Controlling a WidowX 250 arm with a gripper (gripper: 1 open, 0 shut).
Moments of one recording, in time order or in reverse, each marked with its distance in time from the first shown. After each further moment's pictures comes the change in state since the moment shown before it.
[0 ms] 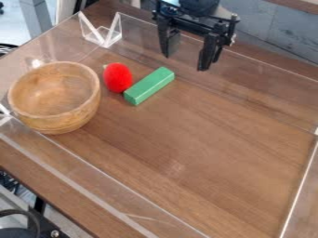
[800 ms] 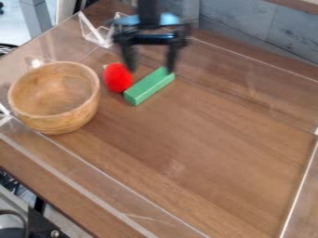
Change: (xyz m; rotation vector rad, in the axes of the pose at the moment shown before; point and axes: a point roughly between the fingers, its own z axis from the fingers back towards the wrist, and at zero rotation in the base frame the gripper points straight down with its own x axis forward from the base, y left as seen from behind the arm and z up) arm -0.011 0.074 -0.037 -0.122 0.019 0.540
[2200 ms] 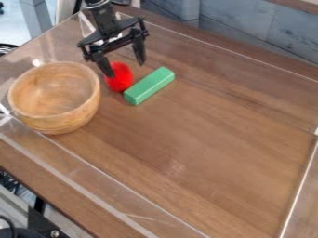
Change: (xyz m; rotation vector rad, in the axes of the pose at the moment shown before) arm 0.059 0.030 -0.029 -0.206 -0.057 0.404
